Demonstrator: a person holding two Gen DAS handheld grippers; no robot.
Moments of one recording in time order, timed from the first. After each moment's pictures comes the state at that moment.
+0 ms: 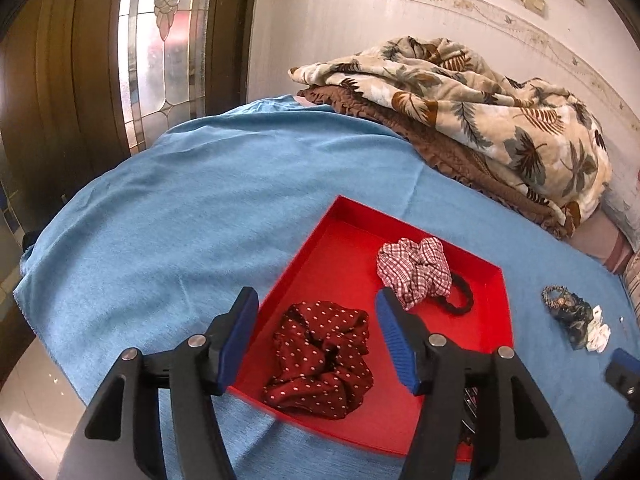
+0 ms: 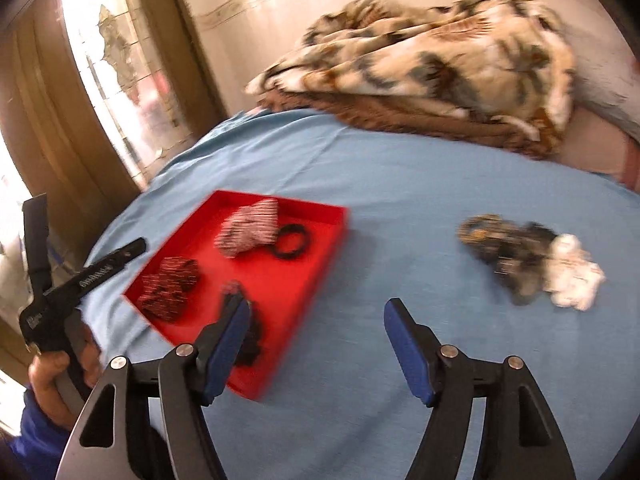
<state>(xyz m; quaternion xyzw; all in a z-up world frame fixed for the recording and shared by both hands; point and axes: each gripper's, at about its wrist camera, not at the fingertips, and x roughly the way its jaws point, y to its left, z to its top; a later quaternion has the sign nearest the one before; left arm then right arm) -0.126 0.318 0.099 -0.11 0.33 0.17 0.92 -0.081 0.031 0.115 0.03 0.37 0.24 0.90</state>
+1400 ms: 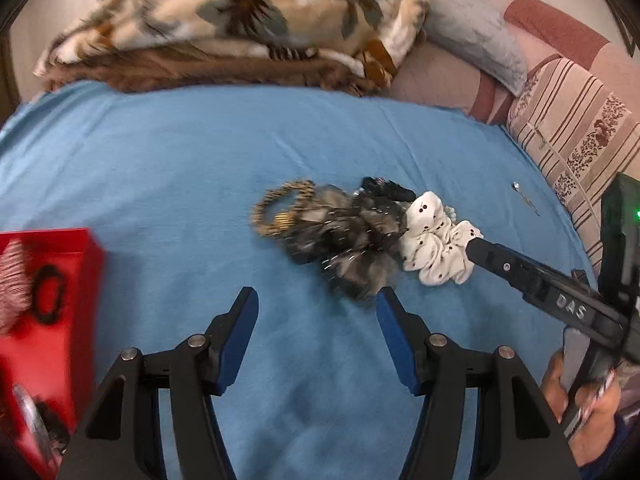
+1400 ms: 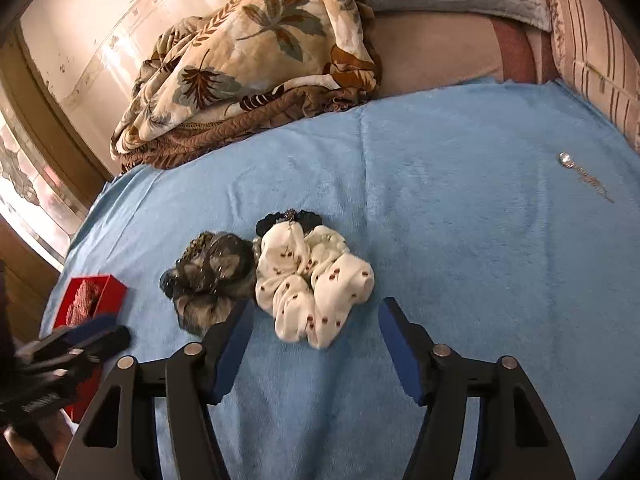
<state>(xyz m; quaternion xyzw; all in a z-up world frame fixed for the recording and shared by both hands) 0.025 -0.009 0.038 -0.02 0.48 -0.13 0.87 0.039 -0.204 0.040 0.18 0.42 0.13 0.88</state>
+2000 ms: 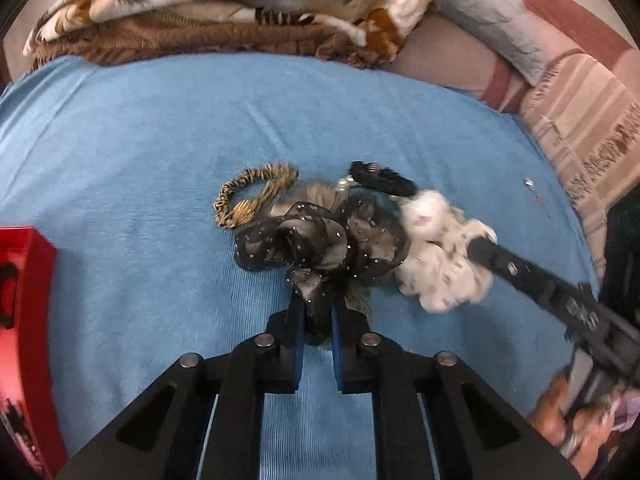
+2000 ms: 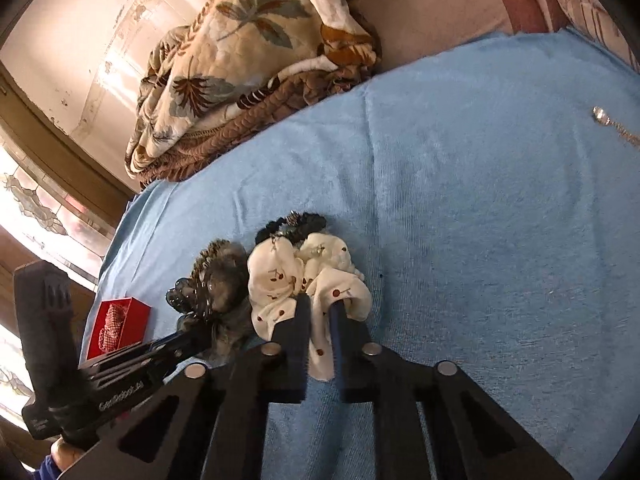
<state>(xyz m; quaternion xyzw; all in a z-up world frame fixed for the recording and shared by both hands) 0.039 -0.037 0.029 -0.03 0.51 -0.12 0.85 0.059 -0.218 0.029 0.24 0.42 0.17 0.86</state>
